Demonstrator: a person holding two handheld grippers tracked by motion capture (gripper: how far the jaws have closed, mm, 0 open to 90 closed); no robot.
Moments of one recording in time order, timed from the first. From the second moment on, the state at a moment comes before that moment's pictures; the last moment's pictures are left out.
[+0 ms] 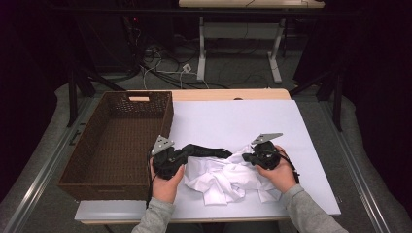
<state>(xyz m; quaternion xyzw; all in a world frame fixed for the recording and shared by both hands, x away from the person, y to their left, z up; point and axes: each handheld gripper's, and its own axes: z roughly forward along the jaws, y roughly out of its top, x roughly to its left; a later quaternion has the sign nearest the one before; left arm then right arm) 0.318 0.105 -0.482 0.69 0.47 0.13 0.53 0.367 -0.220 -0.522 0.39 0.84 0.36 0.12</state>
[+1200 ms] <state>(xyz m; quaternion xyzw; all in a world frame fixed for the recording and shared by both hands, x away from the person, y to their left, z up) 0.304 0.097 -0.494 0.72 0.45 0.13 0.51 0.255 -0.283 -0.538 0.44 0.80 0.39 0.11</state>
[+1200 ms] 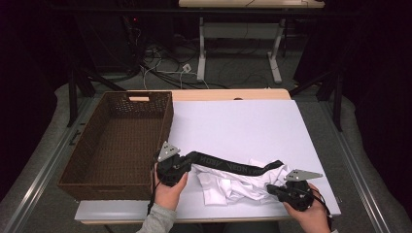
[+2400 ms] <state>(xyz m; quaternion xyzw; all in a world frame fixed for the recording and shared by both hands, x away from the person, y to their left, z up) 0.301 0.099 -0.500 0.72 0.46 0.12 0.51 0.277 -0.311 -0.491 0.46 0.76 0.44 0.16</state>
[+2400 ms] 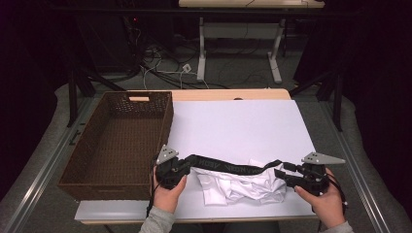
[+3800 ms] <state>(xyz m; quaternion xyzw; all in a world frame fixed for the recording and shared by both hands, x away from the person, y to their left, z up) 0.301 0.099 -0.500 0.72 0.46 0.12 0.51 0.340 -0.321 -0.522 0.52 0.77 0.34 0.13</state>
